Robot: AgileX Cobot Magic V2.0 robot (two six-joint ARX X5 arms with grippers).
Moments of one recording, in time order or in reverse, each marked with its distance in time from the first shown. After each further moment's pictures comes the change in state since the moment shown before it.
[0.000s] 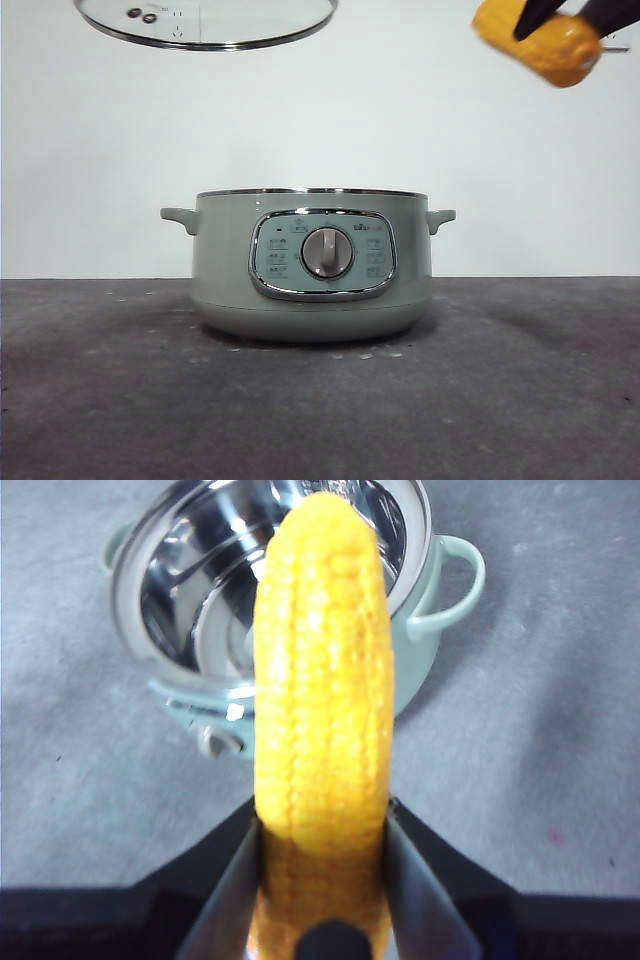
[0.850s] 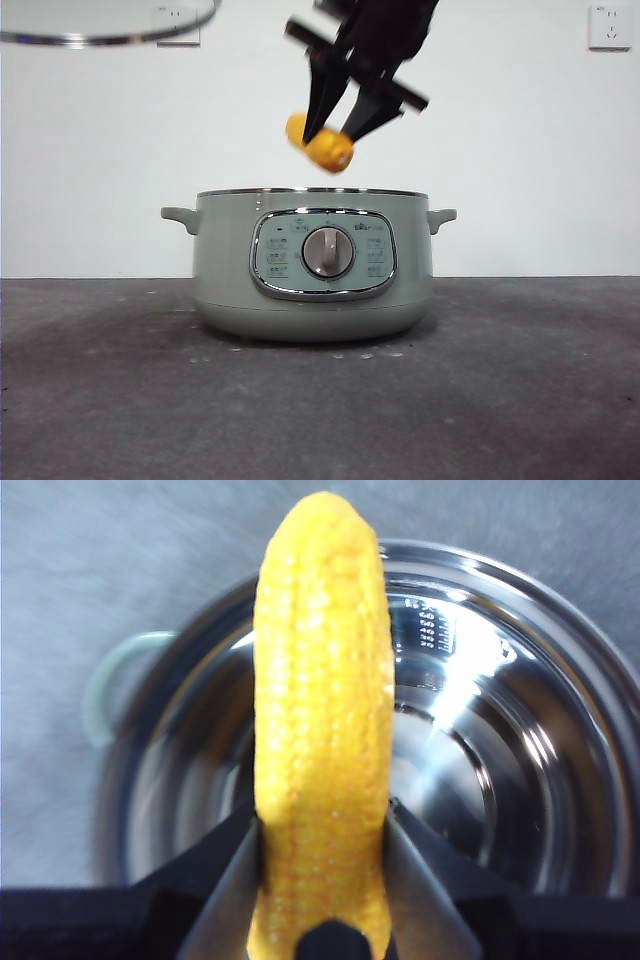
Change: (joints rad) left arm 0.109 -0.648 -0.653 0.034 0.018 0.006; right arm 0.194 0.948 0.919 -0.146 0.042 -0.010
